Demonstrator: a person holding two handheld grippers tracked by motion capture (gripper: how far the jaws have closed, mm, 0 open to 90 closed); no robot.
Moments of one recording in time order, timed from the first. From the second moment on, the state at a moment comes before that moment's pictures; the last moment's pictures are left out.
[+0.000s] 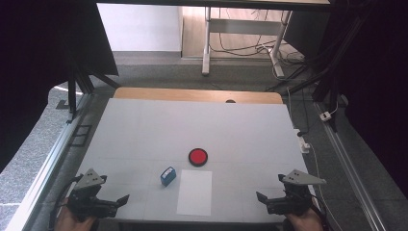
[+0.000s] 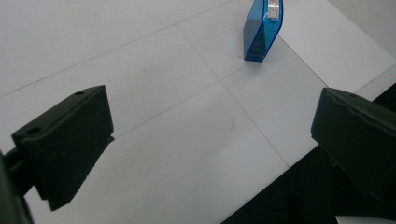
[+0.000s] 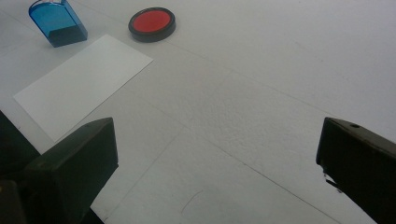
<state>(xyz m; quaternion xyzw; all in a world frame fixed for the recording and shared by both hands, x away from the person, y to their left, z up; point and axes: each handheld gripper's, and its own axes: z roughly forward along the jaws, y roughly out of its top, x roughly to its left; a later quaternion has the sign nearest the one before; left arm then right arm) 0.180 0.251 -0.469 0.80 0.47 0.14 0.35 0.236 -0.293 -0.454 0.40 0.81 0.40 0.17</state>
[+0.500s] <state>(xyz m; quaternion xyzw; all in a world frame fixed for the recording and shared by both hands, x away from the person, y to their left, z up) 0.190 0.242 -0.468 0.81 0.43 0.12 0.38 0.236 -0.292 -0.455 0.39 0.81 0.40 0.17</state>
